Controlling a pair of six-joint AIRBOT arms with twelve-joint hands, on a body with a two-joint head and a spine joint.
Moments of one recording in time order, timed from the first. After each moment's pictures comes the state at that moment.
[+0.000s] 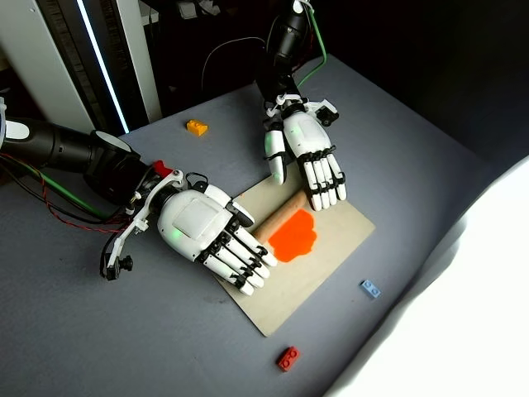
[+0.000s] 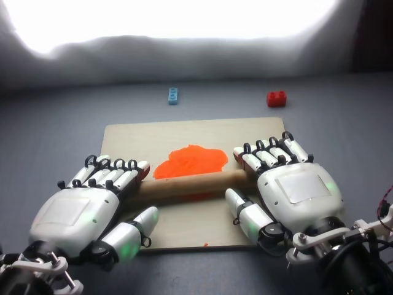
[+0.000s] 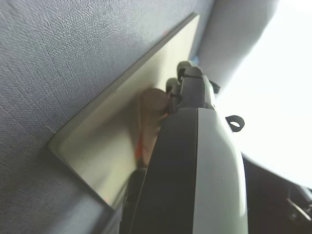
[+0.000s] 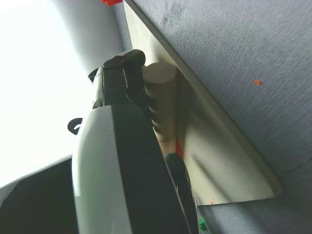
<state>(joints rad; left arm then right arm) 0.99 -1.22 0.96 -0.65 -1.20 1.24 -0.78 -1.54 1.09 -2.32 -1.27 1.49</state>
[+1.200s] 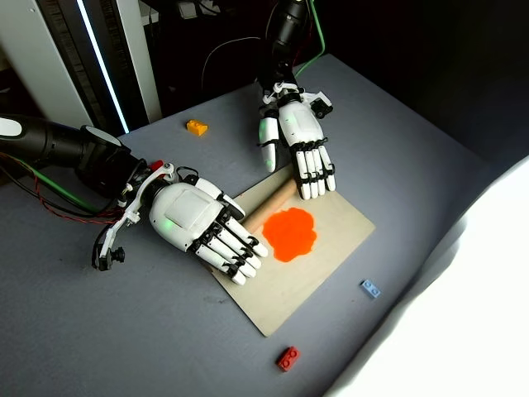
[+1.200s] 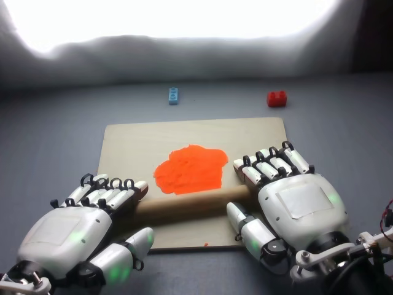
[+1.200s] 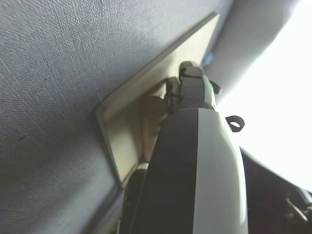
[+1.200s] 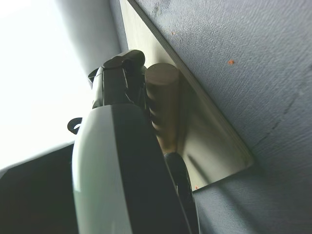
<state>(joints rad) 1.06 -1.16 0.89 -0.61 -1.19 1.17 -0.81 -1.53 1.04 -2.35 -1.30 1.44</state>
